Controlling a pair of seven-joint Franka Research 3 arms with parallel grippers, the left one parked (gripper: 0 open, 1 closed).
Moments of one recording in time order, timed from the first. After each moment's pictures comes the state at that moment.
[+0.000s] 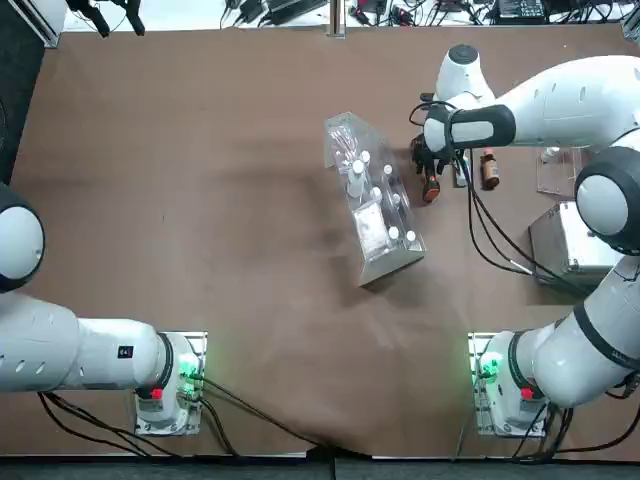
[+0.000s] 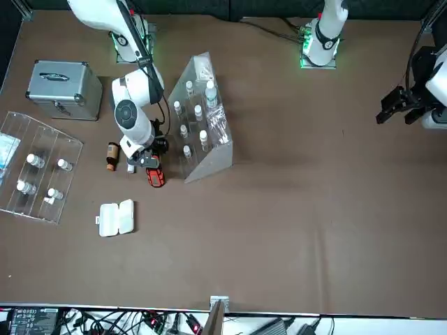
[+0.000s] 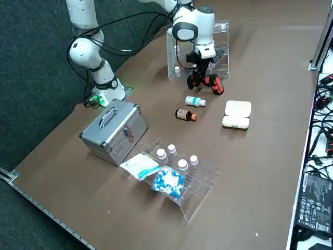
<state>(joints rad) 0.41 0.33 -0.01 -2.18 0.01 2.39 0.45</state>
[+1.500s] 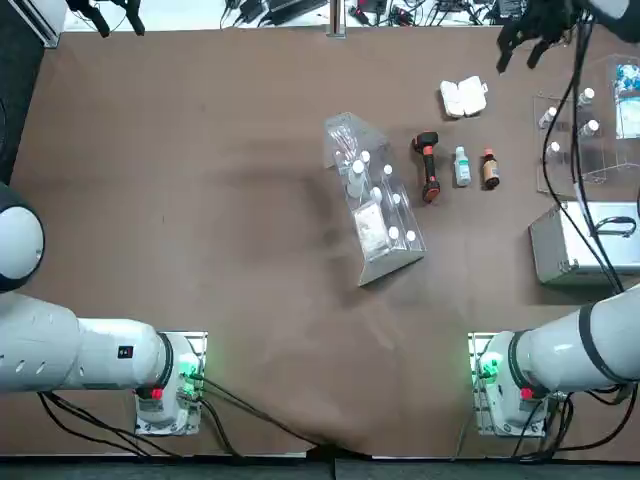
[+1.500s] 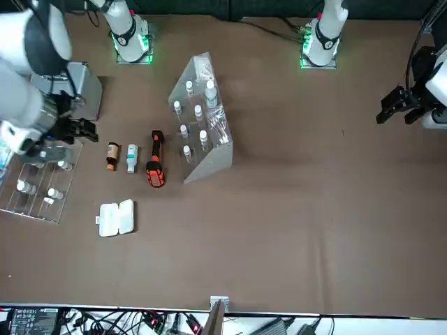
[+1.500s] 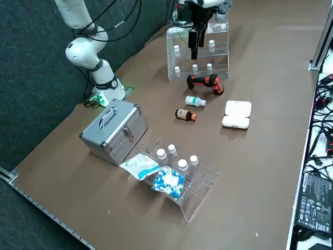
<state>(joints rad) 0.10 0.13 -0.05 -1.68 0.00 1.68 -0.03</state>
